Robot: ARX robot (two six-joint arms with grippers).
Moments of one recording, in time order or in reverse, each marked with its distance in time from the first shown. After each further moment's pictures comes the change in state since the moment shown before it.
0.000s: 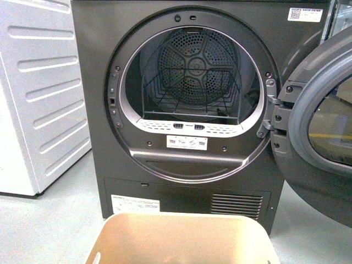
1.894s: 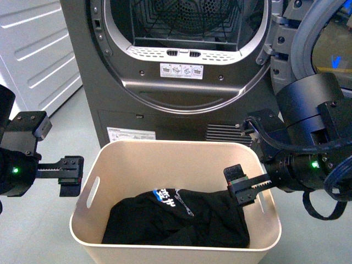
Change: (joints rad) left arm -0.039 2.070 0.816 0.343 -0.048 -0.035; right arm 0.268 2.131 0.958 0.259 0.097 -0.079
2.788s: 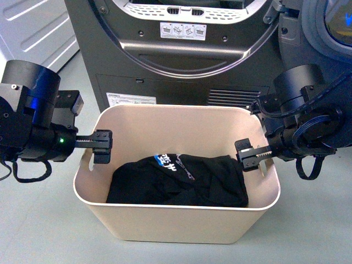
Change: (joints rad) left arm -0.054 0.258 0.187 0.053 0.000 -0.018; right arm -0.078 0.268 0.205 -0.026 0.058 -0.003
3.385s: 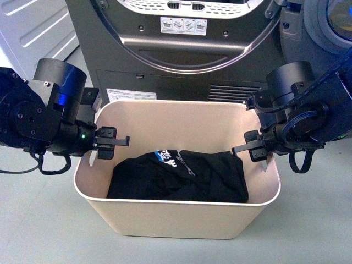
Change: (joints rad) left arm -0.067 0.055 0.080 -0.043 -0.043 -0.008; right arm 0.013 0.046 0.054 -0.009 0.029 0.022
